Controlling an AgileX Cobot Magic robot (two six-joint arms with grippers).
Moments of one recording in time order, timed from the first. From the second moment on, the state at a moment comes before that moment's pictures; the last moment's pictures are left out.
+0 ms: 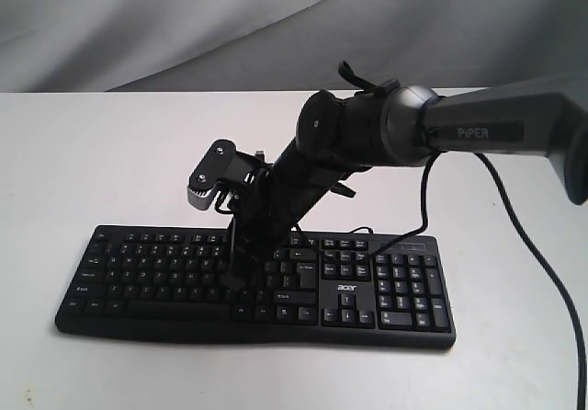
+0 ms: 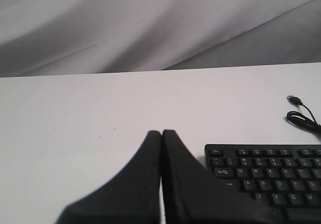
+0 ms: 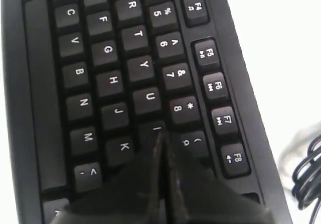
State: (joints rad) left arm 0.12 0.00 0.00 0.12 0.27 -0.07; right arm 0.66 2.18 -1.48 0.63 0.67 -1.06
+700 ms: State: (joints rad) left arm 0.12 0.00 0.00 0.12 0.27 -0.07; right arm 0.64 1.89 -1.47 0.54 0.68 -0.99
